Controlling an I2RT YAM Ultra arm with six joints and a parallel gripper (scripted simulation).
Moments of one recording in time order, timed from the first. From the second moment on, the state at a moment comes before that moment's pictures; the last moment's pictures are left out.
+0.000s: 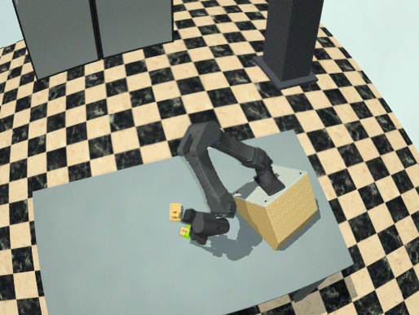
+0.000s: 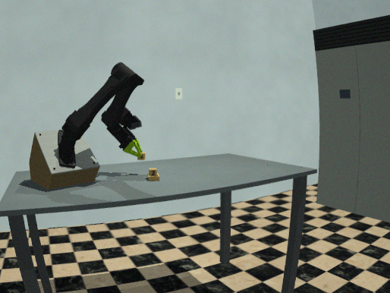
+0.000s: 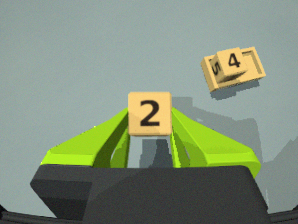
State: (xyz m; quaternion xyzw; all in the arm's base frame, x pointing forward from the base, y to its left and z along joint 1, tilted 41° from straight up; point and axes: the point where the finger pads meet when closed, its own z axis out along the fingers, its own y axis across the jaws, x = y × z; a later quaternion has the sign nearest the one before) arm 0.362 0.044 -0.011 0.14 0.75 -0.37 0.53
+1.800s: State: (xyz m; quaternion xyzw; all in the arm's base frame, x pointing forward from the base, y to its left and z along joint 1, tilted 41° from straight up) arm 0.375 0.055 -0.006 0.18 0.81 -0.33 0.46
